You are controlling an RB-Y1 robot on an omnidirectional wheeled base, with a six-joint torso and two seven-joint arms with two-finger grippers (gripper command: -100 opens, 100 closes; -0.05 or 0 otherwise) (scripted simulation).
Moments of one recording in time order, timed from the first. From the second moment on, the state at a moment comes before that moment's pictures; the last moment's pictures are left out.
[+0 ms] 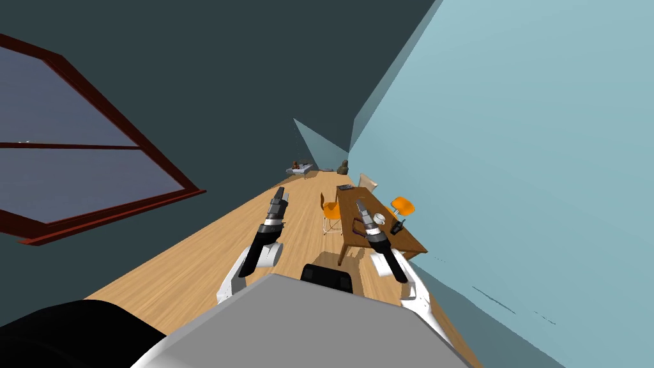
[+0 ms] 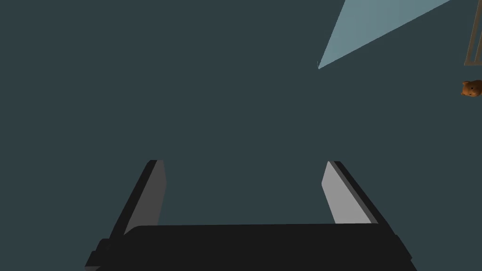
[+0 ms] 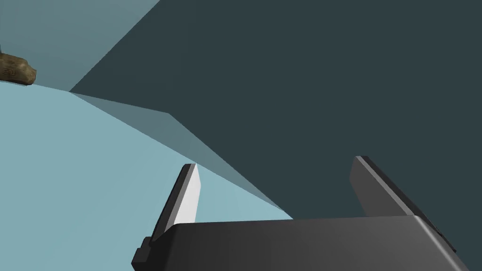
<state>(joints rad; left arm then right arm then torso) 0.46 0.02 0.05 -2.25 -0.06 -0.40 -0.13 0.20 -0.34 0.20 -1.92 0.12 -0.48 0.15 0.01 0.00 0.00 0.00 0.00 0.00</state>
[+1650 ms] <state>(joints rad) 0.46 0.02 0.05 -2.25 -0.06 -0.40 -0.13 -0.15 -0.63 0.64 -1.38 0.48 -0.53 0.24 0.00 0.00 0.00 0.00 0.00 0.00</state>
